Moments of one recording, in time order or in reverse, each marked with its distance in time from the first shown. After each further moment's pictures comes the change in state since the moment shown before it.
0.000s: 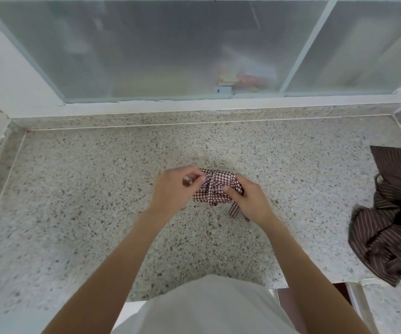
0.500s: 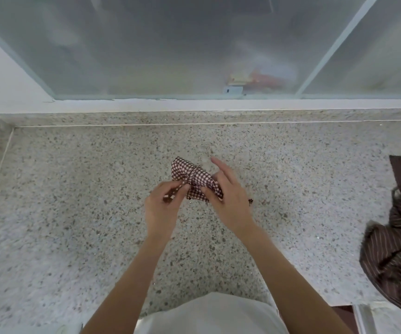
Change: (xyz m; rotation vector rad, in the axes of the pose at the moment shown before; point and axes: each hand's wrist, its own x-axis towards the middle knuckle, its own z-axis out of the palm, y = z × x) left_hand -0.001 -0.040 0.026 -0.433 0.327 -0.377; right_hand 0.051 -0.029 0.040 -0.096 0.153 -0.261
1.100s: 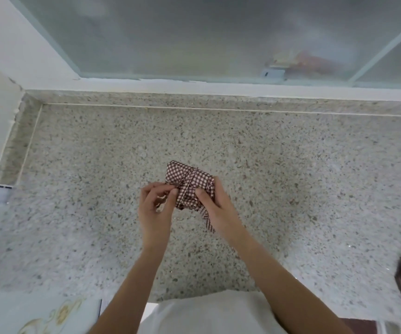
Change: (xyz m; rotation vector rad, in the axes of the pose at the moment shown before) left_hand -0.013 -0.041 -0.039 -0.104 0.165 -0.123; right_hand -0.004 -0.037 0.053 0.859 -0.356 0.539
